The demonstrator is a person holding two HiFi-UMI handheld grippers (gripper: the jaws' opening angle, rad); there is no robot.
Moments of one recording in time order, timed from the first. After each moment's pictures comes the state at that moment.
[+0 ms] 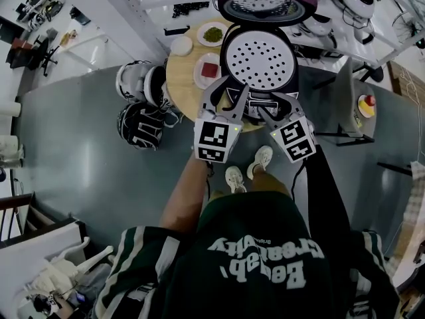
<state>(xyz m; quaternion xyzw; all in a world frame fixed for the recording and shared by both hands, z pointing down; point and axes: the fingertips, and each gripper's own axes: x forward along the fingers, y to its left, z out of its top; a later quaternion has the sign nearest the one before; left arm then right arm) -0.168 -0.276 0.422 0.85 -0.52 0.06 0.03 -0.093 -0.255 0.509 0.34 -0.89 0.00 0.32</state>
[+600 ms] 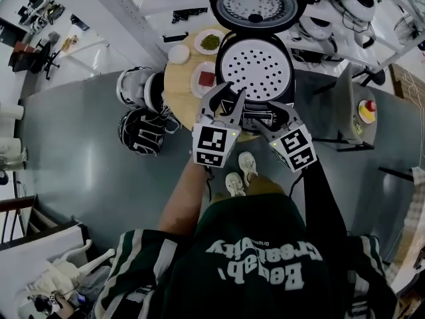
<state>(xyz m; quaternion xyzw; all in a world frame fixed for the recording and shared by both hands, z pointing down) -0.152 -0.301 0.425 0.85 -0.52 0.08 0.03 -0.087 -0.260 0.503 0.31 -0.91 0.06 0.28</state>
